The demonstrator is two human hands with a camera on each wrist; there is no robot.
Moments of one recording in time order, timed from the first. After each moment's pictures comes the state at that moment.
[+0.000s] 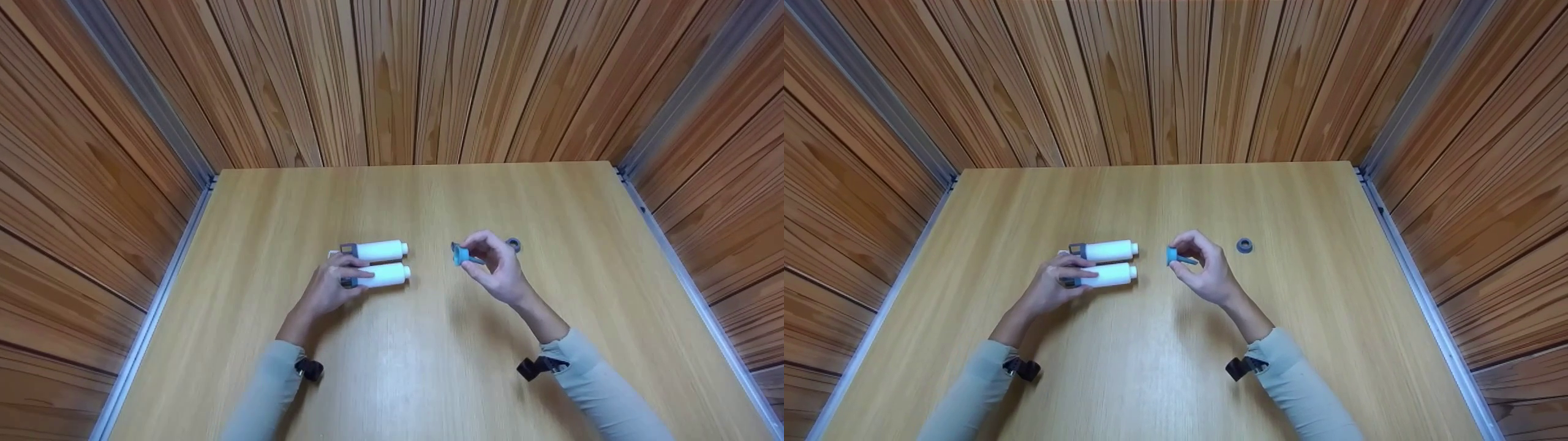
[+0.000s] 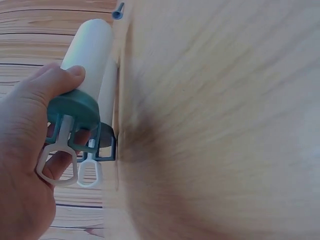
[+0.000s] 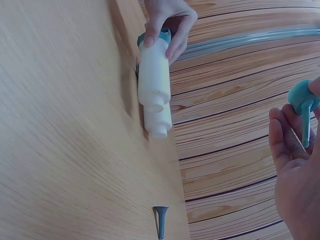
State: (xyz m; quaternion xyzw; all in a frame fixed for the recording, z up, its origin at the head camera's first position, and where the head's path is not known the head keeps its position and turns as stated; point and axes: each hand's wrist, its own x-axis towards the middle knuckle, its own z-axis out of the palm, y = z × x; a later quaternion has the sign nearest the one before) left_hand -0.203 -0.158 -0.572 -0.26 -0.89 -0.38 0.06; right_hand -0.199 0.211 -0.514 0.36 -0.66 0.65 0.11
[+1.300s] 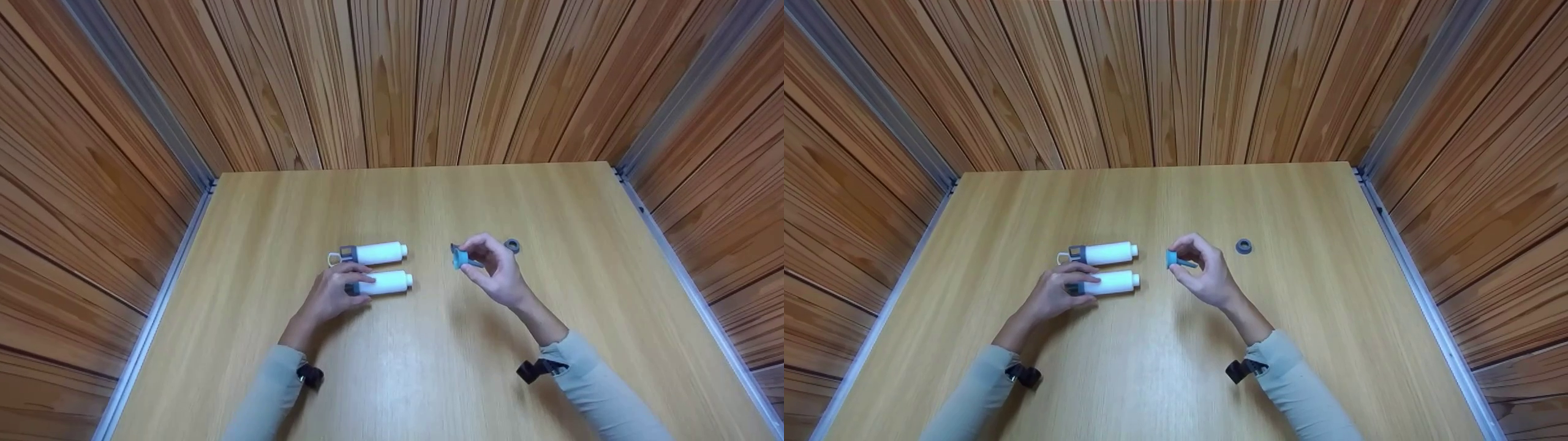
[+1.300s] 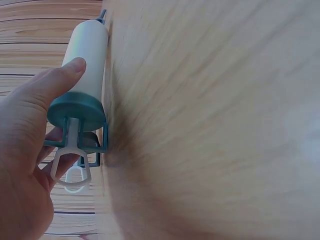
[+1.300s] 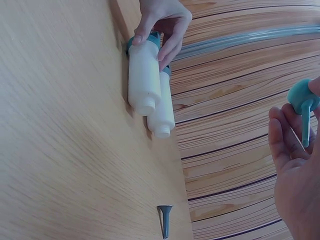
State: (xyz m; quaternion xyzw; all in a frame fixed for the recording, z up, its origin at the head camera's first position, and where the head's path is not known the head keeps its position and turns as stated) left_hand -0.199 -0.157 -0.579 -0.28 -0.88 -0.37 0.05; right_hand -0.195 0.211 -0.514 0.35 -0.66 0.65 0.10
